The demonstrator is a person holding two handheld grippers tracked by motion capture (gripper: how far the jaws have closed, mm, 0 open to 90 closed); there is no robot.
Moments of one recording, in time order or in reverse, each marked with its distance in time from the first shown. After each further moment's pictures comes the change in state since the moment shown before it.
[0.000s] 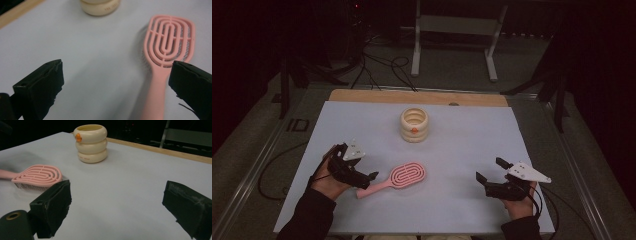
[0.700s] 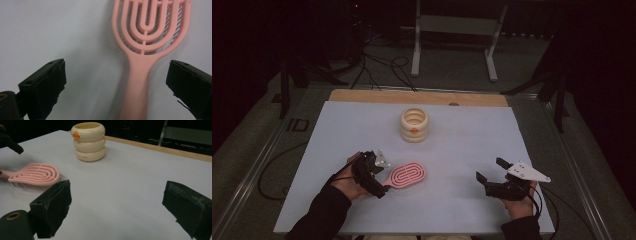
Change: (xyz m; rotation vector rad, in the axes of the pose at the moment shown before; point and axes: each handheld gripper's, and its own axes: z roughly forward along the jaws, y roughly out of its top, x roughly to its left) left arm -0.030 0.013 0.050 0.237 -0.115 0.139; right arm -0.001 0.000 0.000 0.015 -0.013 0.004
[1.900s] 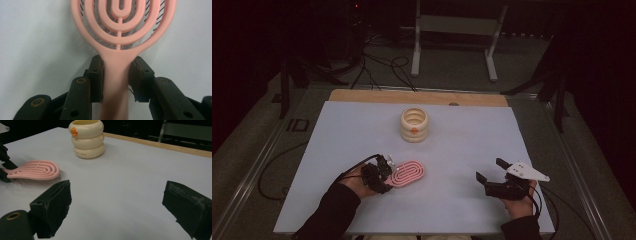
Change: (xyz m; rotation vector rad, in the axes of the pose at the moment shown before) left arm -0.004 0.013 0.019 0.169 -0.127 -0.009; right arm -0.002 -0.002 0.002 0.023 -0.004 0.009
